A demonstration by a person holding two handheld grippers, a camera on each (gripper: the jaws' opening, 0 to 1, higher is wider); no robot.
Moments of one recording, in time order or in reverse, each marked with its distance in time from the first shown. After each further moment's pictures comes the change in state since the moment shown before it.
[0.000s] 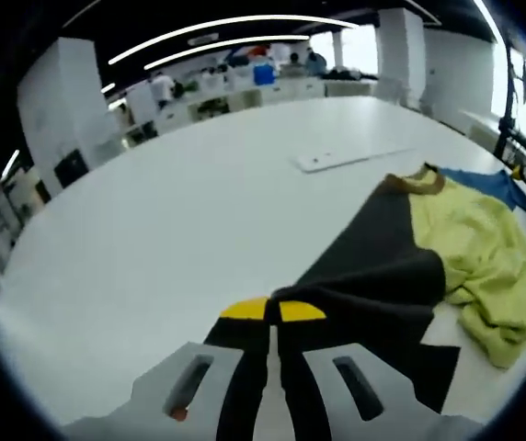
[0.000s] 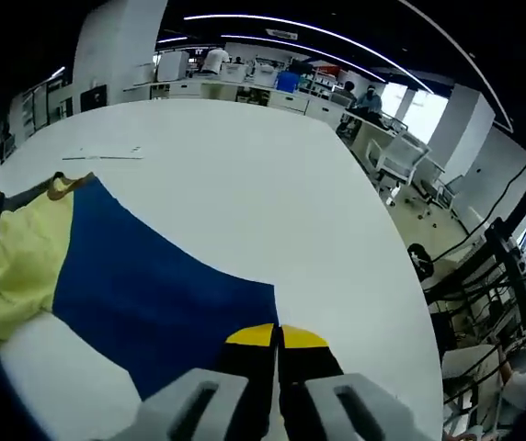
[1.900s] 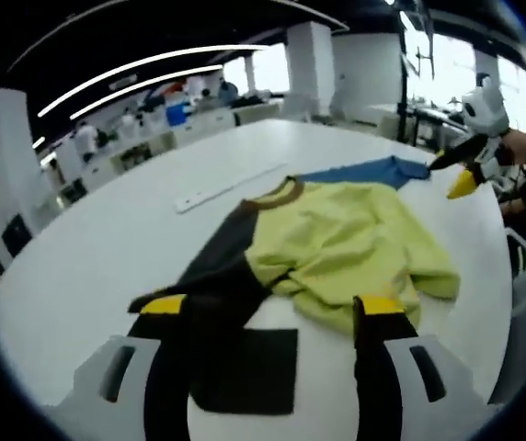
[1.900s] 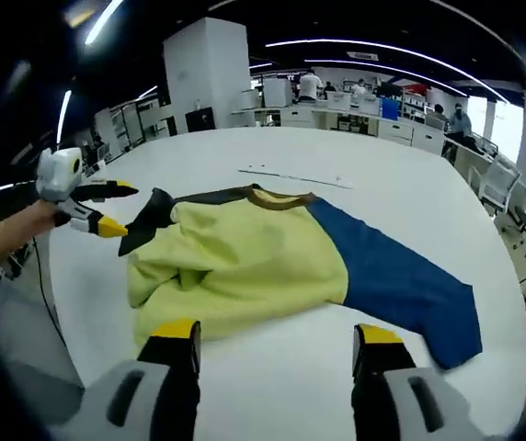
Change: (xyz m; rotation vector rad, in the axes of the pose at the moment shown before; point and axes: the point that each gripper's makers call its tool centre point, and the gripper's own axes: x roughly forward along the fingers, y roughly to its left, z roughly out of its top) left arm -0.076 -0.132 -0.004 0.238 -0.137 -0.314; right arm -0.146 0.247 -0.023 -0.078 -0.110 0.536
